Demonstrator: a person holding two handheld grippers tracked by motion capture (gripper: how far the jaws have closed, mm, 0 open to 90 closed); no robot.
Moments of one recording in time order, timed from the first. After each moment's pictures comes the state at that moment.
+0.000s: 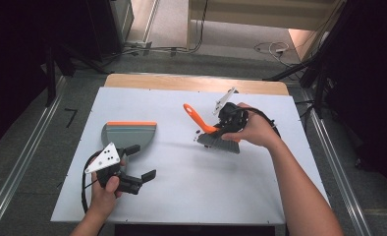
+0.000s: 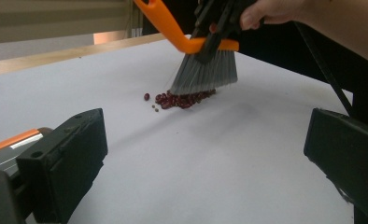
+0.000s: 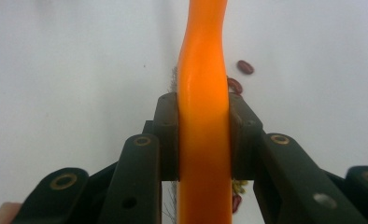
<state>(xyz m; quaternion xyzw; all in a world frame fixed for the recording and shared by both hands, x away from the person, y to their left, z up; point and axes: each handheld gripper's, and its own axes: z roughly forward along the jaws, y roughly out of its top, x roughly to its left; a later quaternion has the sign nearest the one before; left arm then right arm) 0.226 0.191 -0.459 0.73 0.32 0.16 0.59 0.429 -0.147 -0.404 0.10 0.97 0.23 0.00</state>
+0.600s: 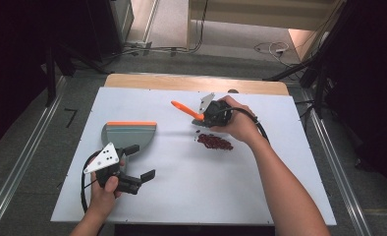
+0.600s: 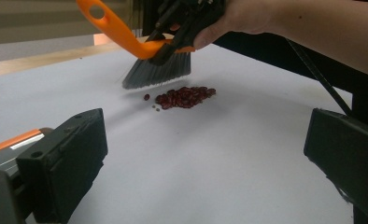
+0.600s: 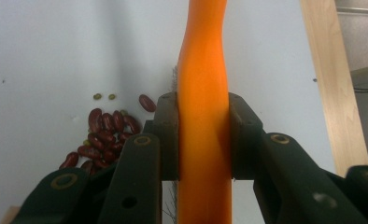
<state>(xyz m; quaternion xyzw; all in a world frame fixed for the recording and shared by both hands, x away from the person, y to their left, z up) 0.225 0.193 -0.458 0.72 0.32 0.16 0.59 0.445 -0.103 -0.424 0.02 0.96 0.19 0.21</state>
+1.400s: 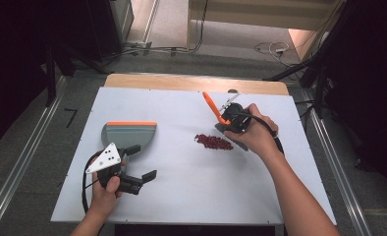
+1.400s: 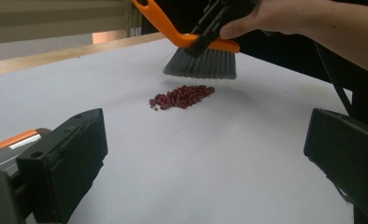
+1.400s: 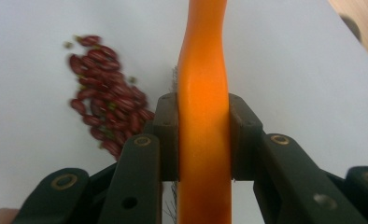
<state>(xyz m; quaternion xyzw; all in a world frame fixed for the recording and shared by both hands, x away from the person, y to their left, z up) 0.226 0.190 -0.459 0.73 0.31 0.15 0.59 0.417 -0.157 -0.416 0.32 0.92 0.15 0.19</state>
